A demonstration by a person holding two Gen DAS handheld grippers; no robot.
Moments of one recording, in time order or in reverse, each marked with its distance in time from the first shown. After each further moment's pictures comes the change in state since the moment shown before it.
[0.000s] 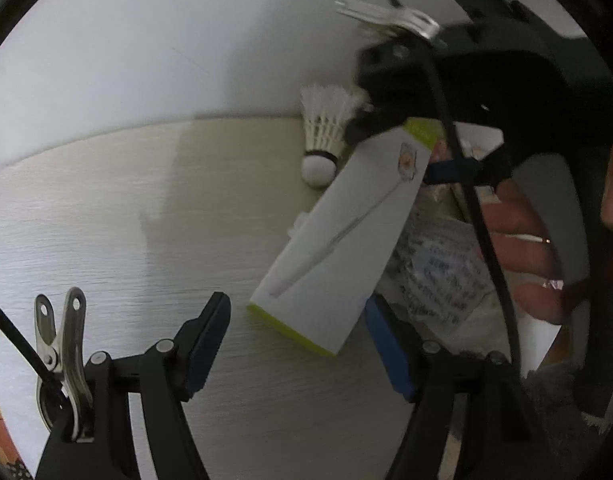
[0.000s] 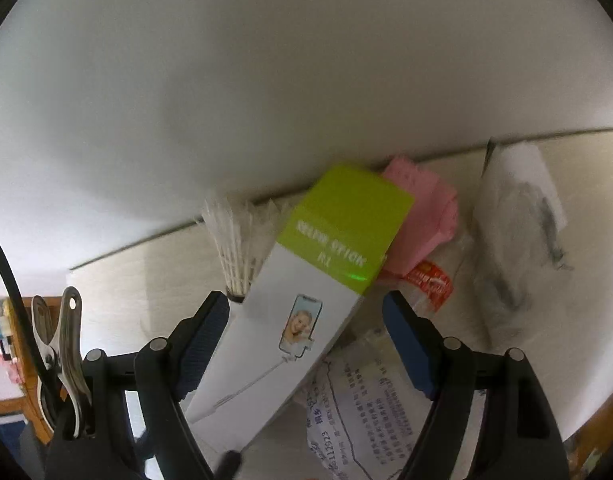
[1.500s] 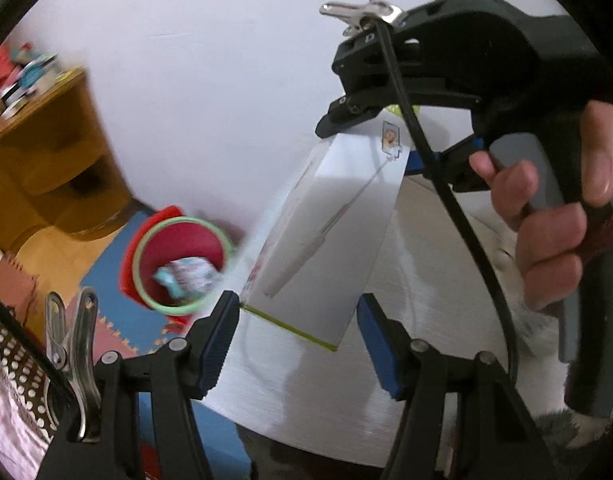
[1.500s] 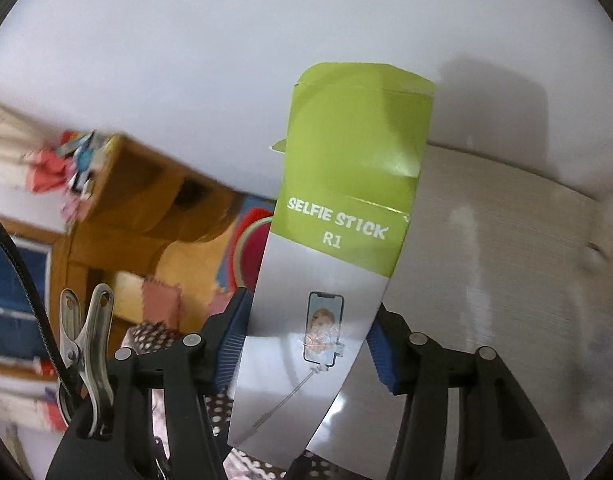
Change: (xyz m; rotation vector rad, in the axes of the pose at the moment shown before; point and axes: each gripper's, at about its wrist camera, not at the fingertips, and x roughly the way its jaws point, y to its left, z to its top) left arm -0.137 0.144 -0.158 -0.541 -0.333 0.372; right arm -0.045 0.288 -0.162 -0.562 0.079 0.357
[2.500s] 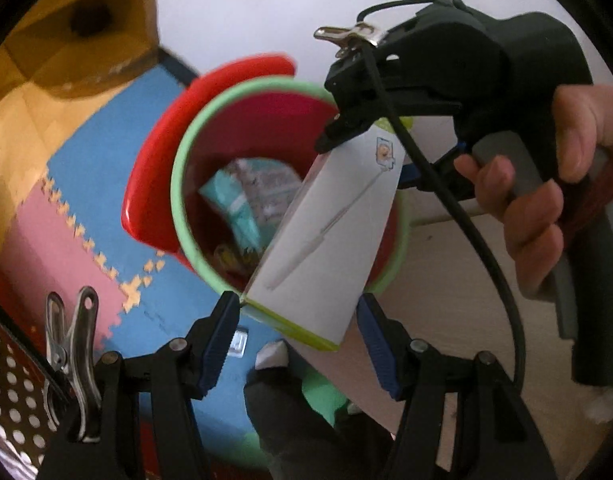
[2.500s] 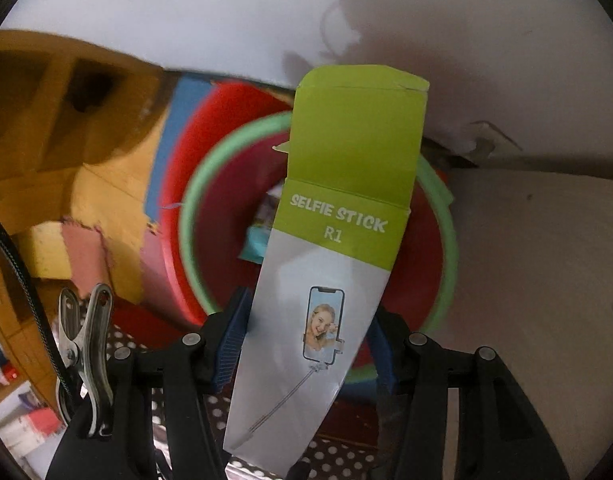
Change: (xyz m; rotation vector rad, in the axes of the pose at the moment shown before) left arm 0.288 0.296 -0.005 -0.308 0.408 -0.088; right arm 0.498 0.101 0.043 0.052 0.516 -0.301
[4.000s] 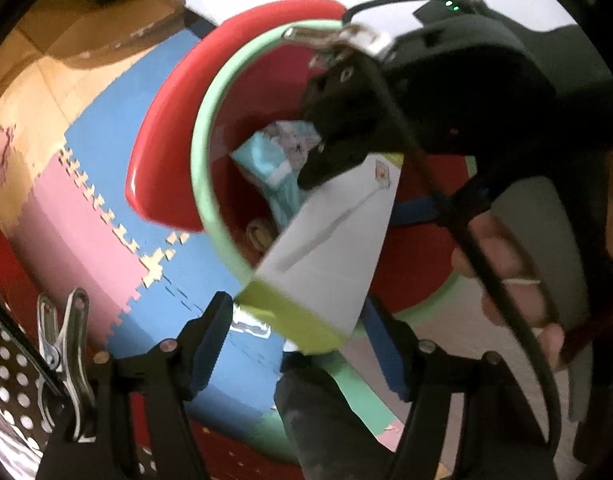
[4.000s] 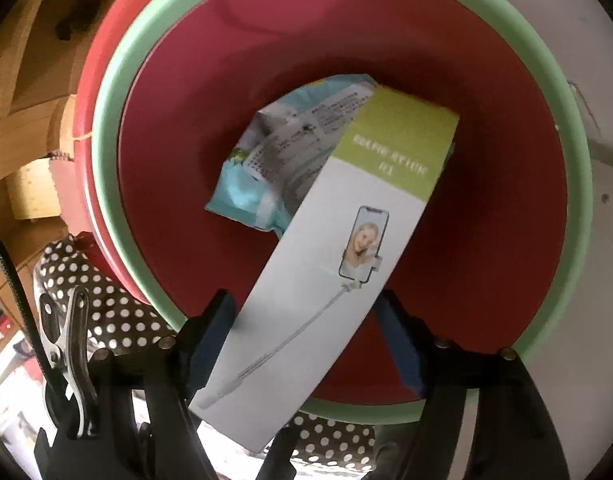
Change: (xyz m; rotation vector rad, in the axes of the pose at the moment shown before) left arm 0.058 0.030 0.007 -0.068 0.112 0.125; right arm 0.104 0.013 0.009 -0.104 0.236 0.019
